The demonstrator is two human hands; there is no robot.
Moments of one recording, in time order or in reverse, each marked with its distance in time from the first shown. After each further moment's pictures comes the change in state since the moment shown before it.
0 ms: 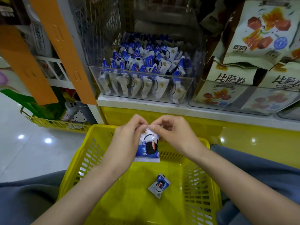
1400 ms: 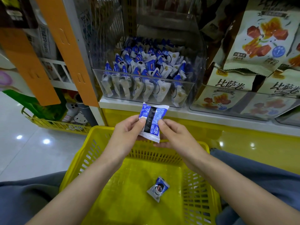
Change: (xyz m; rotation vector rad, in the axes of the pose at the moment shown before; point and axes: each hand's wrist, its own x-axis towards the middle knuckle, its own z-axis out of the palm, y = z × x) left_hand 0.013 0.007 -0.002 -0.693 -0.076 -0.394; right_hand -0.013 -0.013 0.001 0.432 -0.064 0.255
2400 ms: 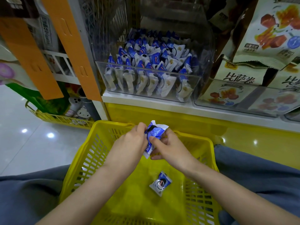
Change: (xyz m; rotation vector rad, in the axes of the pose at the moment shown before) left_hand -0.017 -0.025 -0.007 1.179 -0.015 0.211; right_hand 0.006 0.043 0.019 -0.110 0.018 0.111
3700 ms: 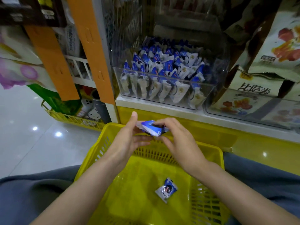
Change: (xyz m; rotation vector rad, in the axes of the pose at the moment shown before) left_hand 0.016 -0.014 -0.025 -1.406 -0.028 -0.580; right_hand 0.004 -0.026 -0.007 -0.694 0.073 -0.678
